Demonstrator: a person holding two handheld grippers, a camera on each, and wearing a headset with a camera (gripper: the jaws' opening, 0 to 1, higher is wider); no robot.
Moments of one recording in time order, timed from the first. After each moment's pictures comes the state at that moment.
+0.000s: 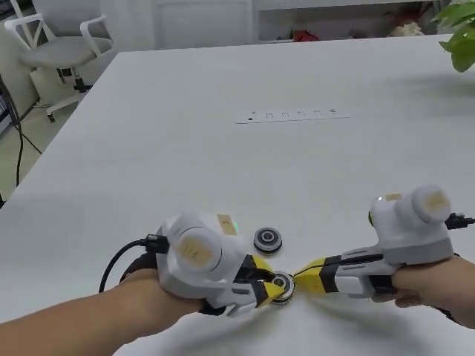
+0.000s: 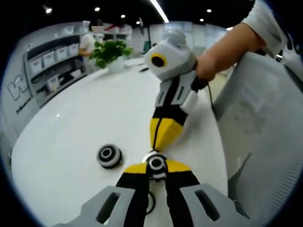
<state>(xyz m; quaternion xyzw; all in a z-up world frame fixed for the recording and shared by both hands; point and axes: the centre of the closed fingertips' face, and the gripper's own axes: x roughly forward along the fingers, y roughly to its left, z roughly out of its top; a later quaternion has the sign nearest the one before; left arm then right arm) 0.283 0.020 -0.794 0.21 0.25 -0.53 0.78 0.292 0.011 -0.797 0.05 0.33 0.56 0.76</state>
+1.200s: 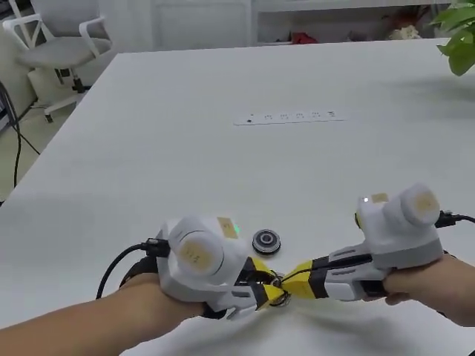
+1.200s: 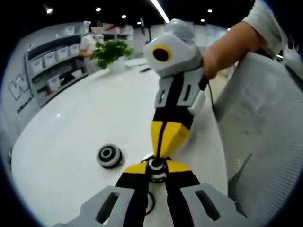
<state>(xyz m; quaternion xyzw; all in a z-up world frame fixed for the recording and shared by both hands) 0.282 0.019 -0.794 0.20 0.25 -0.53 0.78 0.278 0.026 -0.792 0.00 0.32 0.59 0.74</state>
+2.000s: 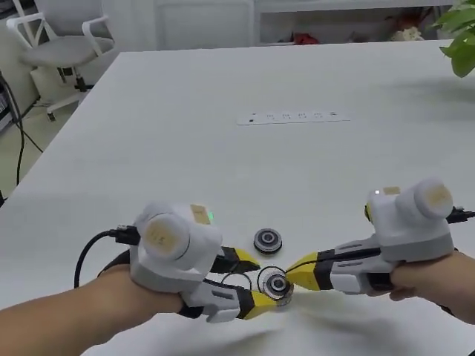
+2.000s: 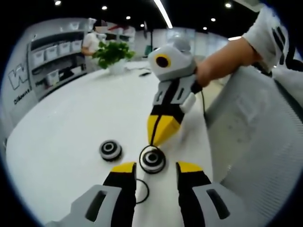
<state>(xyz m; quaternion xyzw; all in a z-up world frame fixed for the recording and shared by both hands) 0.270 0.040 -0.773 0.16 0.26 -0.55 0.78 0.287 0.030 -0.774 0.02 0.30 0.59 0.75</state>
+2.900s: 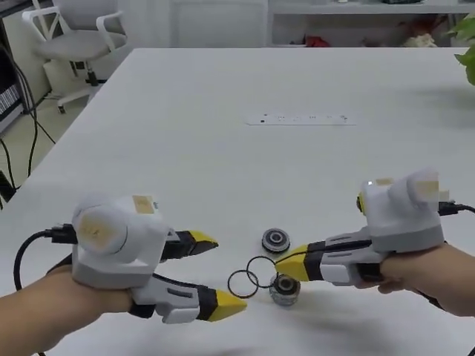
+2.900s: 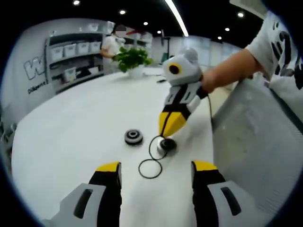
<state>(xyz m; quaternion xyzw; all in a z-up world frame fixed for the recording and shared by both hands) 0.272 0.098 -0.757 0.12 0.25 -0.49 0.83 0.284 0.056 -0.762 0.02 0.30 0.61 0.73</state>
